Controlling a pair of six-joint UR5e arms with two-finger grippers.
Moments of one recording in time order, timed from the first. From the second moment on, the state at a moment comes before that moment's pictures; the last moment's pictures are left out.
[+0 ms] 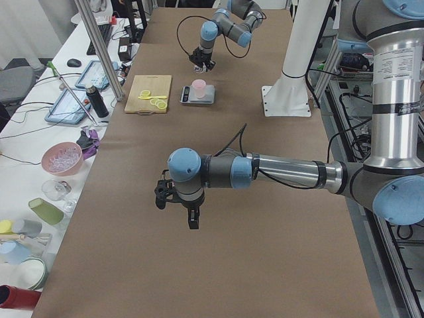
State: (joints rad) left arm -1.58 -1.49 -1.76 -1.45 -2.41 -0.05; right arm 0.55 -0.72 1.62 -2.06 1.62 0.08
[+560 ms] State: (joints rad) left arm -1.57 -1.49 -1.75 -1.45 -2.40 -0.05; right arm 0.55 -0.65 1.55 -2.11 1.61 0.08
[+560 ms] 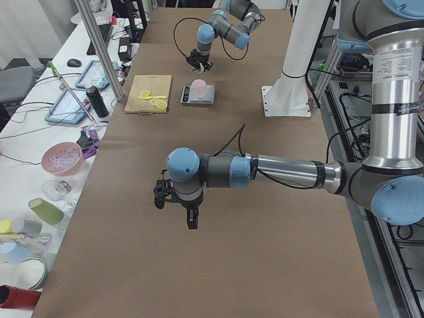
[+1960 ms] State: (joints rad) left arm -1.57 -1.50 -1.74 -1.45 -2.40 -0.06; right arm 0.55 -0.55 1.44 -2.21 1.58 0.09
